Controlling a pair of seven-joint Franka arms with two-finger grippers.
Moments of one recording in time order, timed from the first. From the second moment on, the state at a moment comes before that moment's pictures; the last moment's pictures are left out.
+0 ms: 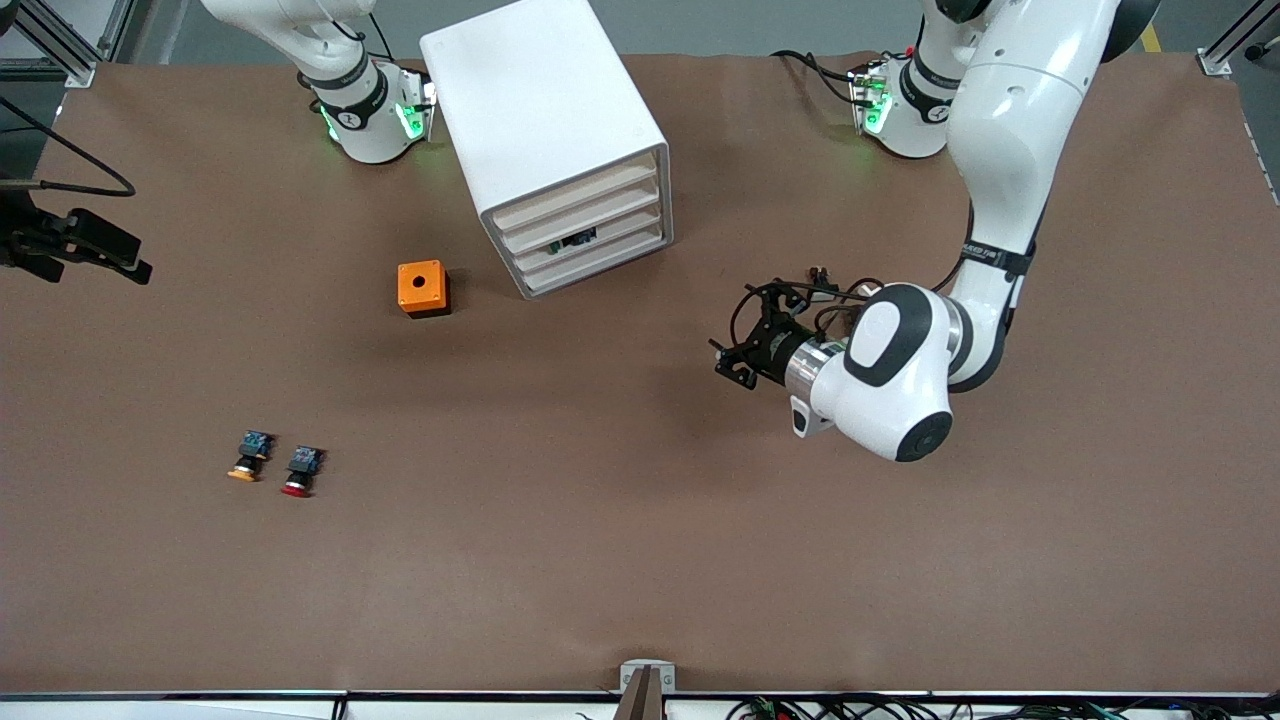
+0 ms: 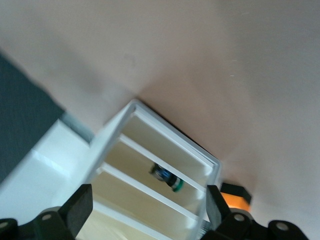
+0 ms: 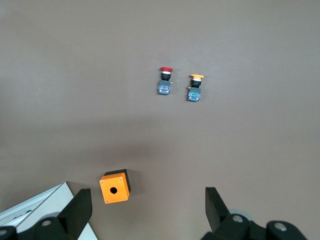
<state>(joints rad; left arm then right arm) -0.33 0.73 -0.09 -1.39 -0.78 1.52 -1.49 0.08 0.02 -0.12 -1.51 0.03 1.52 0.01</state>
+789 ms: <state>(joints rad) -0.47 0.97 -0.10 -1.37 -0.96 1.47 -2.09 0.08 0.02 -0.11 -1.51 0.04 1.50 0.22</state>
